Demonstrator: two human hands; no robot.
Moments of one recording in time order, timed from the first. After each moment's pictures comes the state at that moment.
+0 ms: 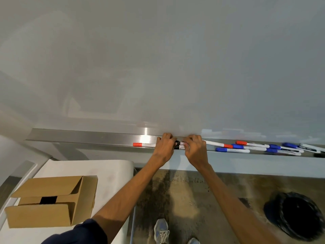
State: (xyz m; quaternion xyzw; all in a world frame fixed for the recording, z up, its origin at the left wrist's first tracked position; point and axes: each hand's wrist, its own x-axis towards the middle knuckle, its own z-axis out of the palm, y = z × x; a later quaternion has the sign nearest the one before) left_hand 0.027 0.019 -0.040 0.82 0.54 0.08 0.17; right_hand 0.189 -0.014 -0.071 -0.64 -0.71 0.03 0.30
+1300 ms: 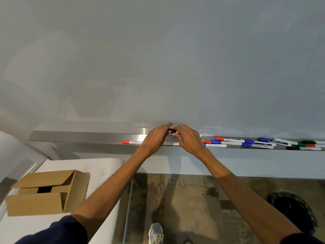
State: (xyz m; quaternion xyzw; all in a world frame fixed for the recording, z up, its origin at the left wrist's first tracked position) left_hand 0.054 -0.009 0.046 0.85 0.47 0.19 0.17; right_hand 0.235 -0.029 0.041 -0.58 -0.78 0.10 0.21
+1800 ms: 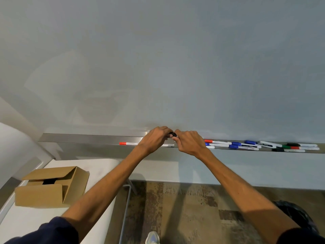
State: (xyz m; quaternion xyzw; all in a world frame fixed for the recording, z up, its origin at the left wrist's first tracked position) left_hand 0.087 -0.061 0.112 0.89 0.41 0.16 0.12; right_hand 0.274 -0.082 0.096 -0.55 -0.83 0.00 0.10
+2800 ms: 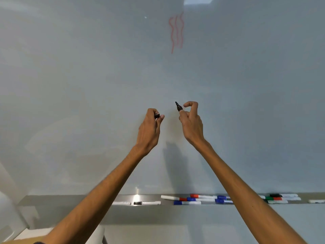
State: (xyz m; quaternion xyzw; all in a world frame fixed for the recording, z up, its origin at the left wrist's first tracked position) left_hand 0.164 -0.037 0.332 0.73 0.44 0.52 0.07; right_hand 0.318 -0.064 0.353 -0.53 -0.61 0.11 0.58
